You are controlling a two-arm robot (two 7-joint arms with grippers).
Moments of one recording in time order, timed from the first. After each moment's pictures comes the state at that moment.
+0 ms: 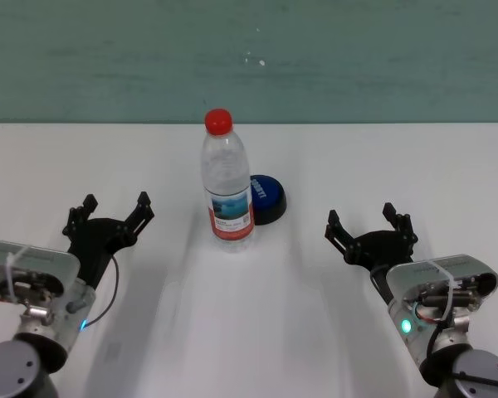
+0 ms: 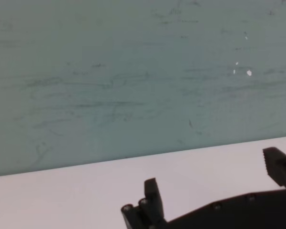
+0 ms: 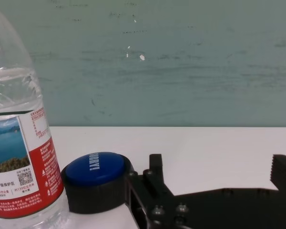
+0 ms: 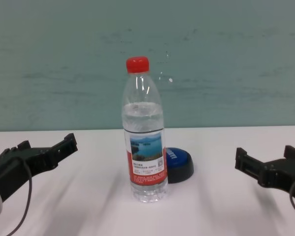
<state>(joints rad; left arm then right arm) 0.01 0.22 0.15 -1.53 -0.14 -0.08 -0.05 -0.06 0.16 -0.26 -1.64 0.19 -0.04 -0.06</state>
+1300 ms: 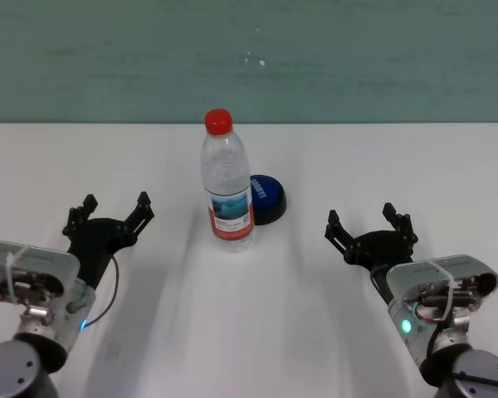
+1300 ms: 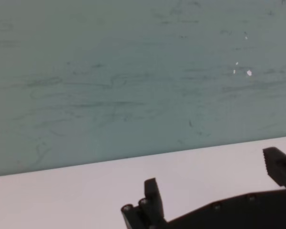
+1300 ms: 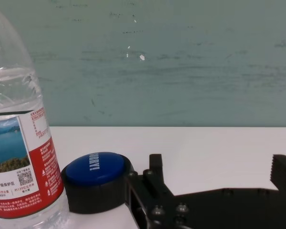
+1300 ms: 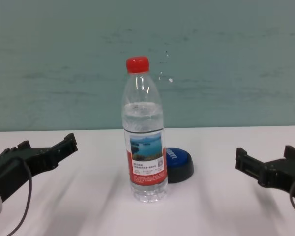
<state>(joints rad) 0.01 0.22 0.15 -1.53 -0.14 -0.08 -0.05 -0.06 0.16 -0.26 -1.64 0.19 -0.04 -0.06</state>
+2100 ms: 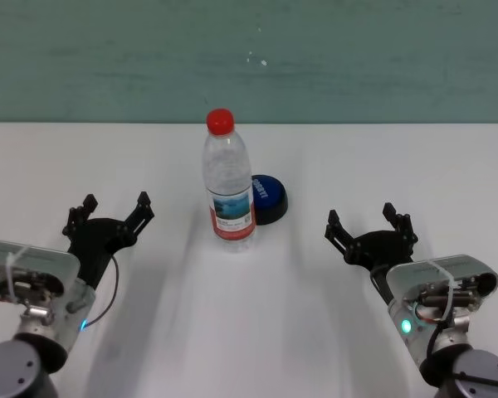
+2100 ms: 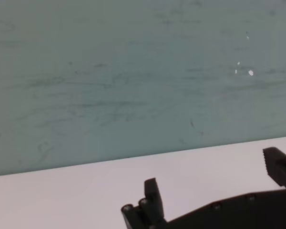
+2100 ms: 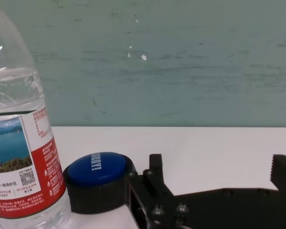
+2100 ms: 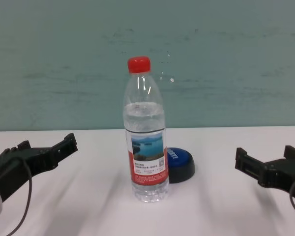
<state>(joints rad) 0.03 0.22 0.14 -1.57 -0.12 -0.05 -0.04 -0.06 0.16 -0.26 -1.64 0.19 -0.04 -0.06</state>
